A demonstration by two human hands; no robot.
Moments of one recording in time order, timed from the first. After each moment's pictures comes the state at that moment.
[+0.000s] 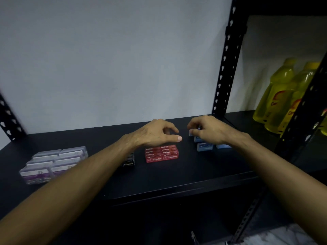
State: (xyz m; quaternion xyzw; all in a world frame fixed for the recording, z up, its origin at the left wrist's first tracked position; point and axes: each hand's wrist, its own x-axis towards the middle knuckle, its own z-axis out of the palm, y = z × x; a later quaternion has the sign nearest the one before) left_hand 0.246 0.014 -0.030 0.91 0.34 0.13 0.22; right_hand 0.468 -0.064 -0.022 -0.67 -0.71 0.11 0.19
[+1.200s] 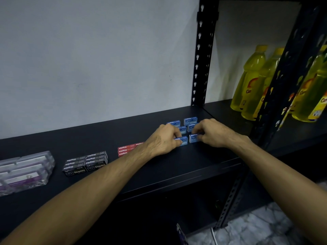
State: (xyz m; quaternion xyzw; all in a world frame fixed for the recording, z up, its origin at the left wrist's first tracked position) left_hand 0.348 -0.015 -0.077 0.91 0.34 0.16 0.20; right_hand 0.543 -0.089 -0.064 -0.72 -0.68 0.08 0.12
